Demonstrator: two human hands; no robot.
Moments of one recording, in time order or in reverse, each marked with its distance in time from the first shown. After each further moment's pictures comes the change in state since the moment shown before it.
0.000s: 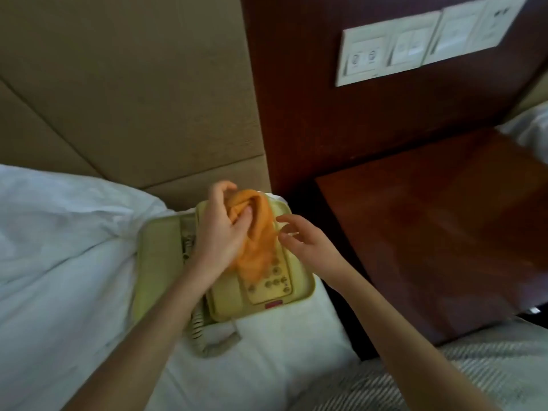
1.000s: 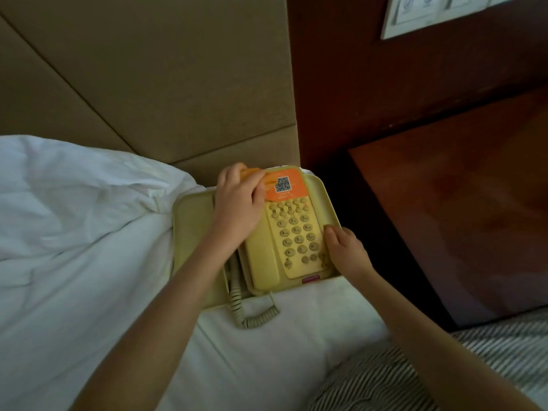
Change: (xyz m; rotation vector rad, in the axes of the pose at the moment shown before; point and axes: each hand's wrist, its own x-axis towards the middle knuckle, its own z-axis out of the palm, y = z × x) left_hand 0.029 -0.067 -0.004 0.517 -0.070 0.178; right_hand -0.002 0.068 0.029 -0.438 0.162 0.329
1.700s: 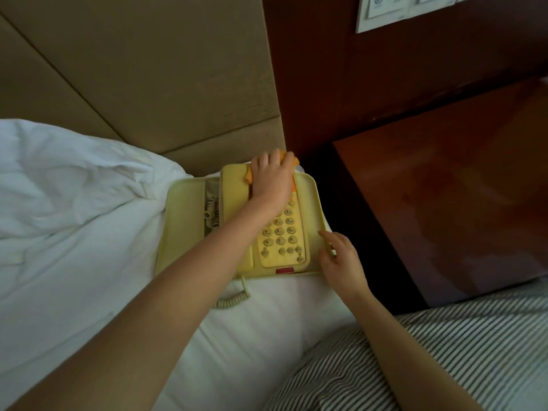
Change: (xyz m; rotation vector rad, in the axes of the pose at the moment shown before) left_hand 0.028 0.062 0.061 0.285 -0.086 0.089; right_hand -0.043 0.046 0.000 0.129 0.113 -0.215
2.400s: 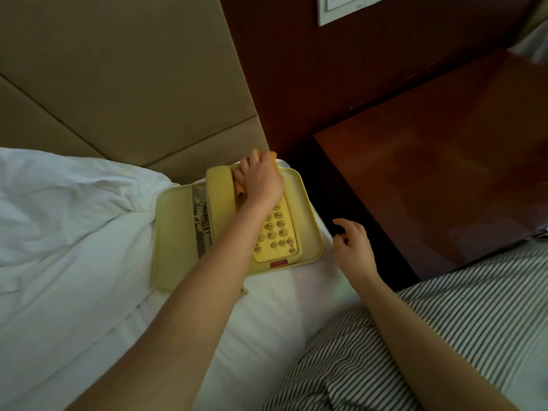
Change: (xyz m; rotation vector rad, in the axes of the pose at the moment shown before) left_hand -0.005 0.021 -0.010 -0.156 -0.093 -0.219; right_hand -0.003 0.013 -0.017 0.137 0.142 0.190
